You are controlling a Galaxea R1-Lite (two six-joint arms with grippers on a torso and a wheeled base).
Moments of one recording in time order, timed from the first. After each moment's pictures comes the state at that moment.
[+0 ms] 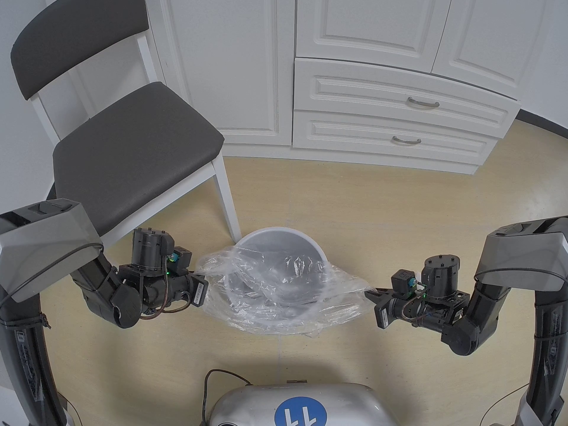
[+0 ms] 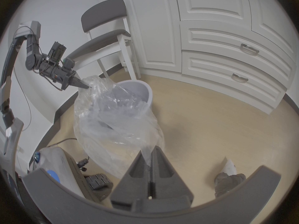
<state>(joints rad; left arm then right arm) -0.27 2.19 -0.78 -0.83 -0.06 0.19 0.37 2.30 -0.59 -1.31 0.18 -0.19</state>
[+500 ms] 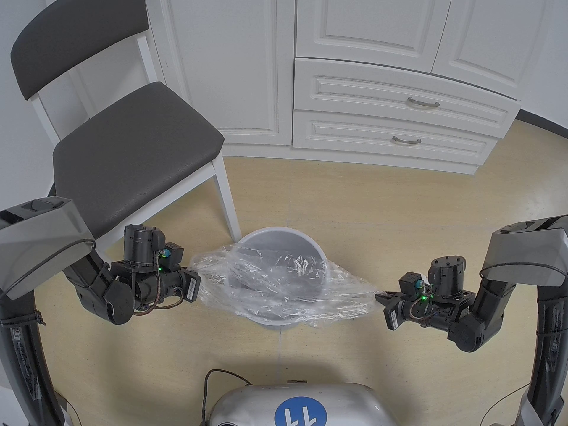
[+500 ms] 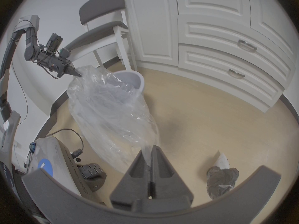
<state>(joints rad) -0.24 2.17 -0.78 -0.83 -0.08 0.19 0.31 2.30 -0.57 -1.26 0.18 -0.25</state>
